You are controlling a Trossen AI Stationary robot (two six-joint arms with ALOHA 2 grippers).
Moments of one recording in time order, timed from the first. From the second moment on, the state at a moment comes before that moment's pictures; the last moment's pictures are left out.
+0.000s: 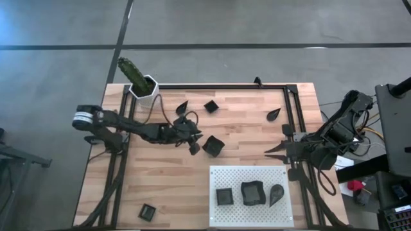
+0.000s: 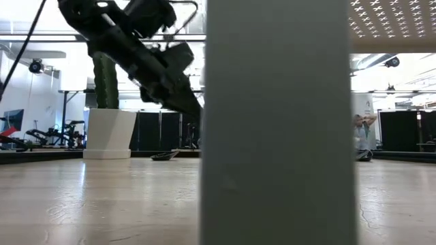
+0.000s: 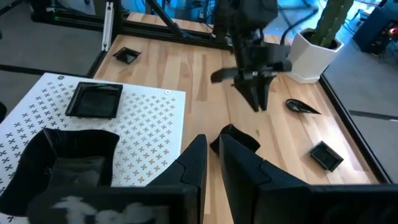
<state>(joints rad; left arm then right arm) -0.01 1.52 0.75 0.17 -0.33 -0.34 0.80 0.95 1.08 -0.78 0.71 0.35</state>
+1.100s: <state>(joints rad) 0.00 1.75 0.85 0.17 -0.24 -0.55 0.80 0.95 1.08 -0.78 0.71 0.37</state>
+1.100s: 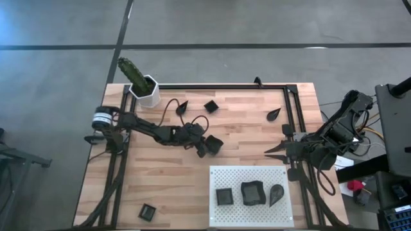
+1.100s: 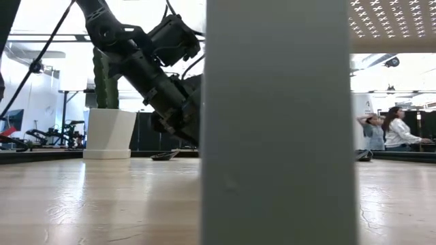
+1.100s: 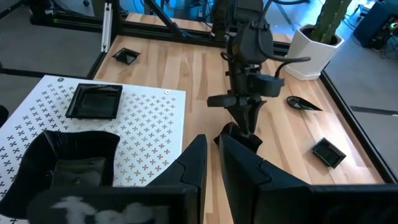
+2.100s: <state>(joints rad) 0.00 1.79 0.87 0.18 -0.17 -0.57 0.80 0.95 1.07 -0.78 0.71 0.36</state>
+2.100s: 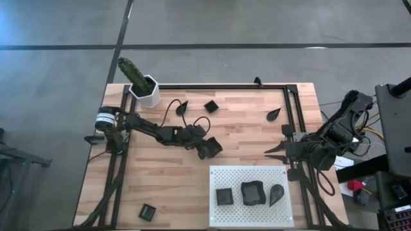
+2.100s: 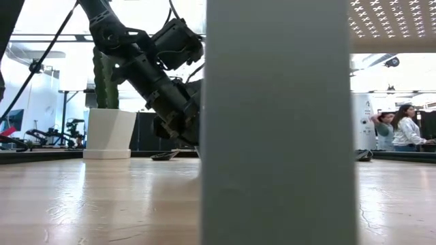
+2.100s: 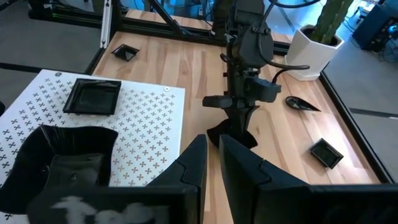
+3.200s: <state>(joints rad) 0.01 1.64 1.44 -0.34 -0.28 -0.25 0.80 0.94 1.05 -0.78 0.71 0.34</state>
